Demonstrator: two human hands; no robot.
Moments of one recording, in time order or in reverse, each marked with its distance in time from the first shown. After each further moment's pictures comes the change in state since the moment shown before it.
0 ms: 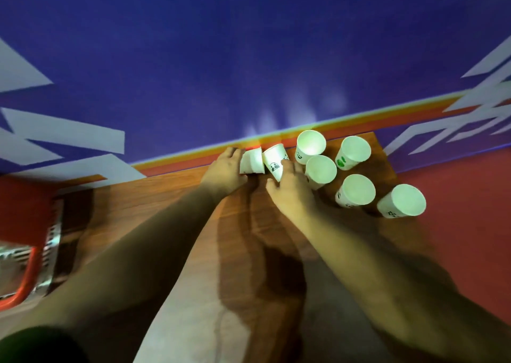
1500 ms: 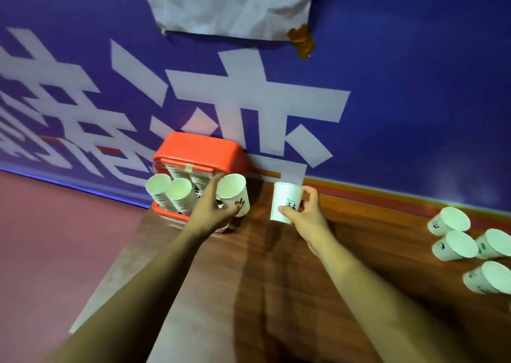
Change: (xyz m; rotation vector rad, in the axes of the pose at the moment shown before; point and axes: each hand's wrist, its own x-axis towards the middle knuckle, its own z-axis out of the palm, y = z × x) left_hand -0.376 -0.204 -0.159 -0.576 0.673 -0.368; right_hand -0.179 -0.282 0.063 0.751 -0.470 -0.046
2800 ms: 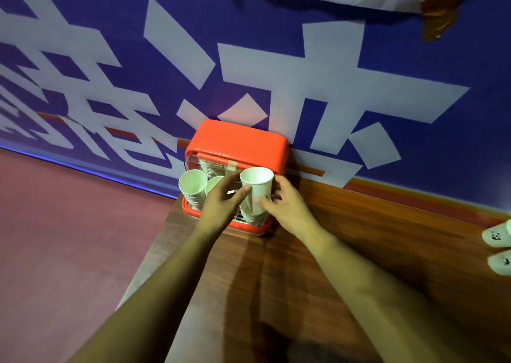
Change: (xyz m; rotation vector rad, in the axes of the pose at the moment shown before) left_hand 0.051 -0.087 -0.073 -0.351 -0.035 -0.035; right_hand 0.047 -0.027 0.176 -0.179 -0.249 -0.149
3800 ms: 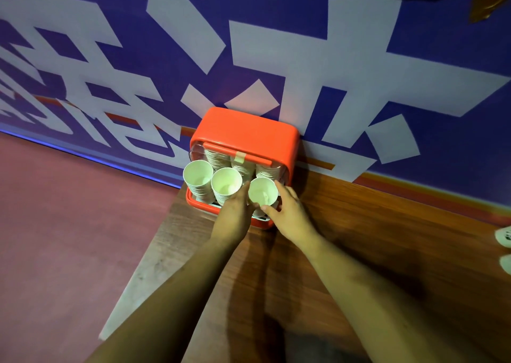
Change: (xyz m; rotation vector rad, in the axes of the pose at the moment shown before) left_hand -0.006 -0.052 0.019 0.439 -0.025 0.050; right_hand 0.011 0.047 0.026 -0.348 0.059 -0.007
